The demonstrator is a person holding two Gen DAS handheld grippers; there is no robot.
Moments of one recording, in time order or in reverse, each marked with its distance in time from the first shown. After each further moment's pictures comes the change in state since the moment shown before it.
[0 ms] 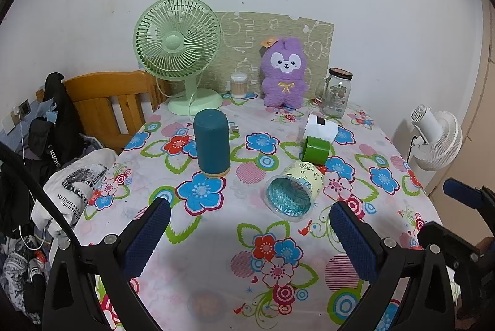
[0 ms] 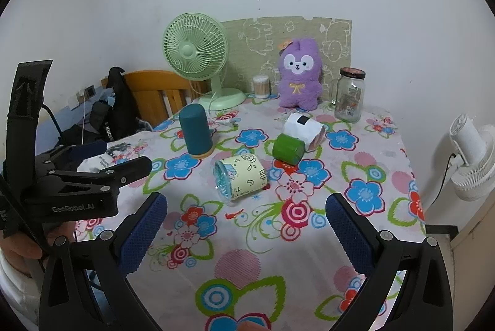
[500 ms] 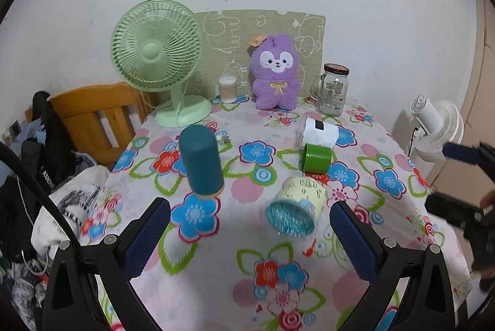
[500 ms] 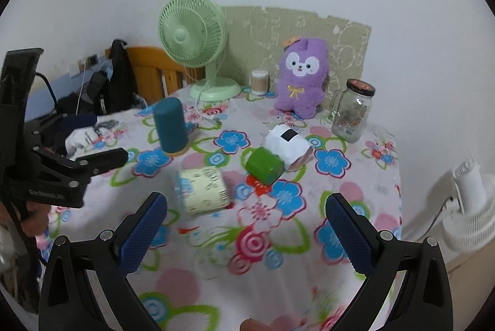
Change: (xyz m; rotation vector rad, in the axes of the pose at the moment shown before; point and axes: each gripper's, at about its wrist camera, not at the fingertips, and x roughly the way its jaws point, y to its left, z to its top) left arm 0.036 -0.010 0.033 0.081 0.024 -0.015; right arm 0.066 -0.059 0.055 -0.176 0.111 0.033
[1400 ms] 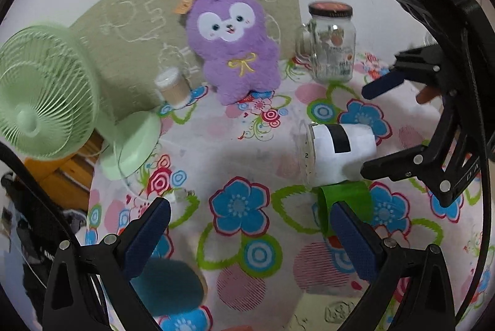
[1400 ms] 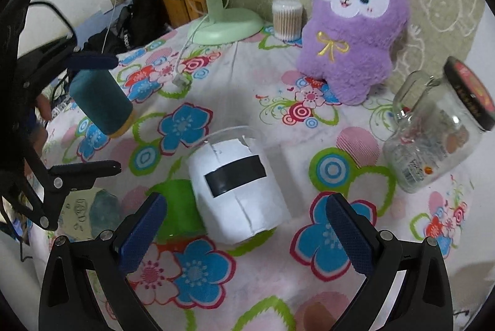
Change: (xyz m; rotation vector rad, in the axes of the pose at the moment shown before) left arm 0.190 -0.054 0.097 0.328 0.233 -0.015; right arm 0.223 -0.110 0.077 -0.198 0.346 0.317
